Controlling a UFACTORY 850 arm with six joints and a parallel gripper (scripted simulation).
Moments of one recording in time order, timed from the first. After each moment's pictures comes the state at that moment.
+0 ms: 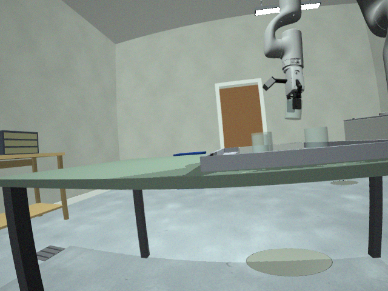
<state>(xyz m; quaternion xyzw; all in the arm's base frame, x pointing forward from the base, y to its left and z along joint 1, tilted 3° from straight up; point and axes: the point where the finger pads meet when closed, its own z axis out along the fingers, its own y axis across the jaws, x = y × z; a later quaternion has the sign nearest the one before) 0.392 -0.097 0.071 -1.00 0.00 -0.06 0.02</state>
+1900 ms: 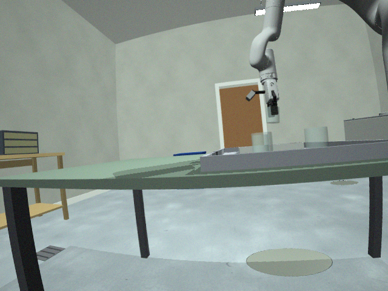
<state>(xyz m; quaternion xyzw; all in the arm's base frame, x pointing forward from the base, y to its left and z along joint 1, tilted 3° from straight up) 0.445 -0.248 0.071 -1.00 0.00 -0.01 0.03</state>
